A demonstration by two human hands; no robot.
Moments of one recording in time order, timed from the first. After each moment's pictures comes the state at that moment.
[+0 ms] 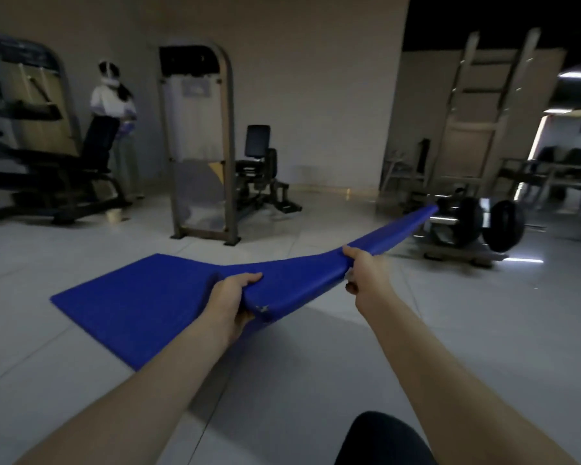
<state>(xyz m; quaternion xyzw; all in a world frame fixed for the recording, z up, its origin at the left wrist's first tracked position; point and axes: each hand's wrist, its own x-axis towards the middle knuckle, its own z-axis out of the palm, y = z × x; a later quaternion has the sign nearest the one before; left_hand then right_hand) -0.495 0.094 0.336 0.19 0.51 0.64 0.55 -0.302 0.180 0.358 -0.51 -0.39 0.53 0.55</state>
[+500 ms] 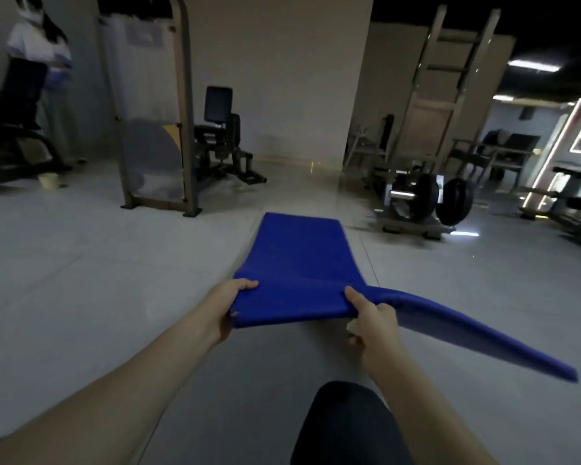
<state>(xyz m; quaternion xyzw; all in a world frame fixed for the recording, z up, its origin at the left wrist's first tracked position) -0.481 0.132 0.254 0.23 0.53 0.54 0.61 -0.252 0.114 0.271 -0.60 -0.36 0.50 0.51</state>
